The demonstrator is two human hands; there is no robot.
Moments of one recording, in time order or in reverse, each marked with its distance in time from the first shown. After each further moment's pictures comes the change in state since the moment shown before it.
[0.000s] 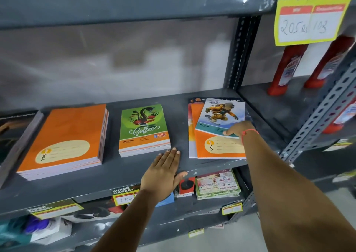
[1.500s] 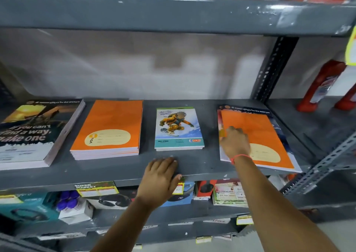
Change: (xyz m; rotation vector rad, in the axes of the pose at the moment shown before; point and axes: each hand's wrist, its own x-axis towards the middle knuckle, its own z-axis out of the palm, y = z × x) left_hand -0.074 -0.067 0.004 -0.115 0.313 -0.152; right_hand -0.064 -0.017 0.100 -0.514 0.204 -0.558
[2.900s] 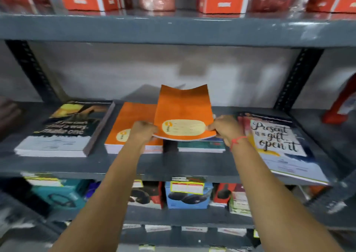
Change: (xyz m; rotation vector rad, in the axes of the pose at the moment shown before) left_hand 0.056 -0.074 -0.119 -1.115 0.138 -0.938; right_hand -0.022 -0.104 -0.035 0.773 -0.369 0.035
